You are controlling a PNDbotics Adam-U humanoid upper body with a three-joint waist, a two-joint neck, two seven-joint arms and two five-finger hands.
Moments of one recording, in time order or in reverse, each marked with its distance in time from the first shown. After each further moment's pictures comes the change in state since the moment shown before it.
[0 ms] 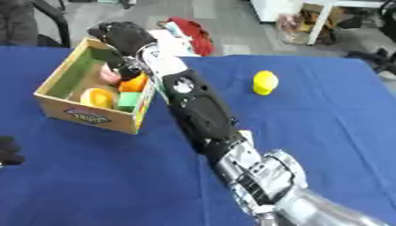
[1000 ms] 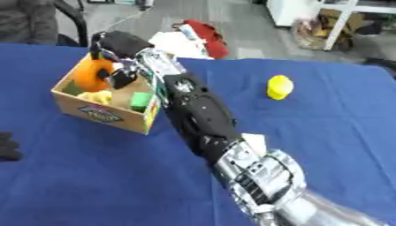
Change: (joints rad) left arm -0.030 0.003 -0.009 0.000 0.000 -0.001 -0.008; right arm -0.036 0.132 -0.043 0.130 -0.009 -0.009 -0.033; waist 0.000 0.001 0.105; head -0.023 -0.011
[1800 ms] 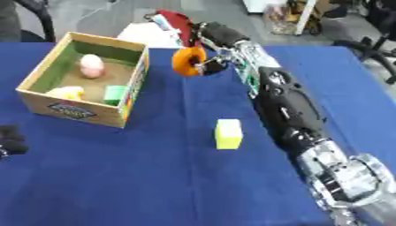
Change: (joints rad) left arm 0.055 0.005 0.037 0.001 -0.006 0.000 0.038; right arm 0.112 -0.268 0.048 -0.139 -0.267 -0.058 0.035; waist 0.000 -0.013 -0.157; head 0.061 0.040
